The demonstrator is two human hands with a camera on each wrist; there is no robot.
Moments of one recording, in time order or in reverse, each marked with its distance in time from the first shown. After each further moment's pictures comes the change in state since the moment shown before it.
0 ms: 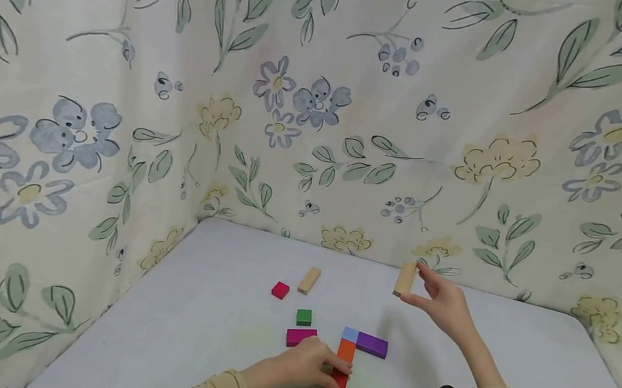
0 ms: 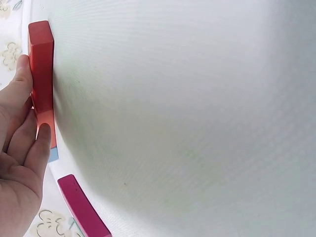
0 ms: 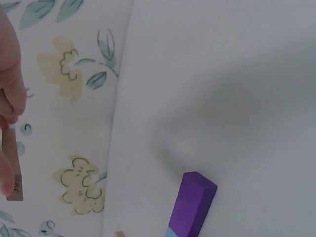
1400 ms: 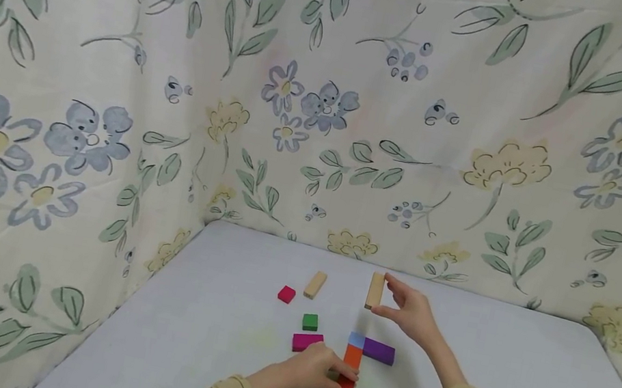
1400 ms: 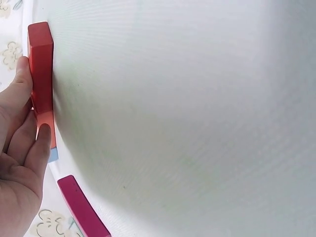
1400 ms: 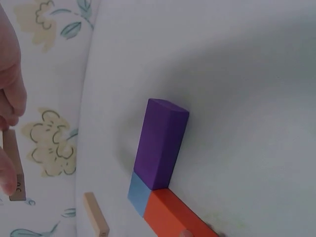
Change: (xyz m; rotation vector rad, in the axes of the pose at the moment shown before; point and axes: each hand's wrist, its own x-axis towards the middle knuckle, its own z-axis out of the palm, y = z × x) left_hand 0.001 -0.003 0.001 -0.003 -0.013 0.005; right_hand 0.018 -0.010 0.064 0.127 -0.044 -0.080
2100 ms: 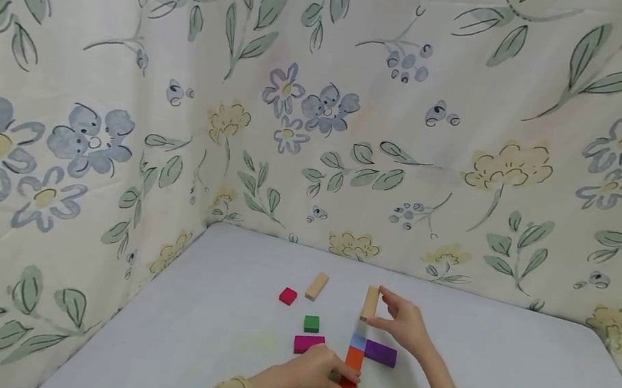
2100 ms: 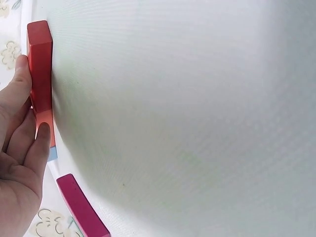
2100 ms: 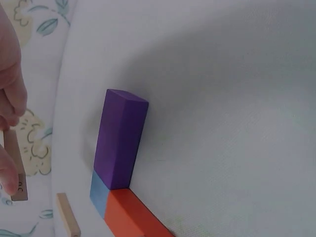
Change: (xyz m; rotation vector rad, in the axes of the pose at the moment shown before) left_hand 0.000 0.002 -0.001 0.007 -0.005 -0.003; right_hand -0.002 0.017 0.024 0.002 -0.021 0.033
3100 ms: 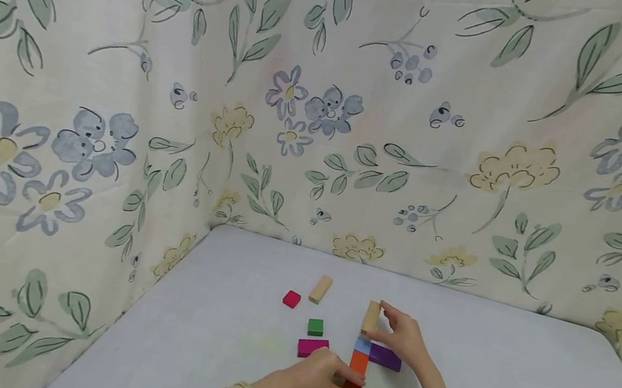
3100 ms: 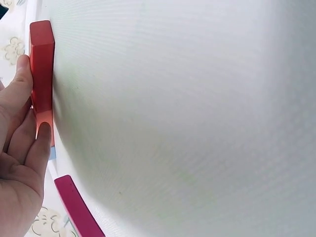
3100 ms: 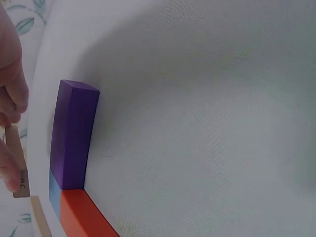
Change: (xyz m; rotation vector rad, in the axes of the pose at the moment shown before) left_hand -0.003 0.000 -0.001 -0.034 0.054 0.025; right_hand -0.004 0.015 0.021 -0.020 -0.011 0.036
